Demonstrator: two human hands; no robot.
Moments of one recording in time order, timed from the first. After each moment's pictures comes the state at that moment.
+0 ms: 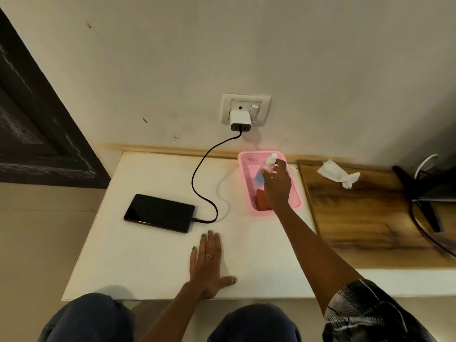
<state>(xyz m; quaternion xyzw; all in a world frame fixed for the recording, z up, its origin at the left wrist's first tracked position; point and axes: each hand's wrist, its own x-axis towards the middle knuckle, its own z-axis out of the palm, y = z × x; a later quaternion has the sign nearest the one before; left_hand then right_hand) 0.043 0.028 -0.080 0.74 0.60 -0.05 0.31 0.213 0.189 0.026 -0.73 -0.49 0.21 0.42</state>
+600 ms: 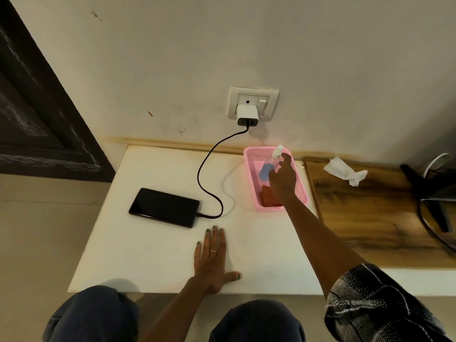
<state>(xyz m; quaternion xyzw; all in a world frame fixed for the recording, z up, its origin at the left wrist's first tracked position) 0.042 0.029 -0.083 0.73 0.61 -0.05 0.32 0.221 0.208 0.017 -0.76 -0.50 0.23 0.35</state>
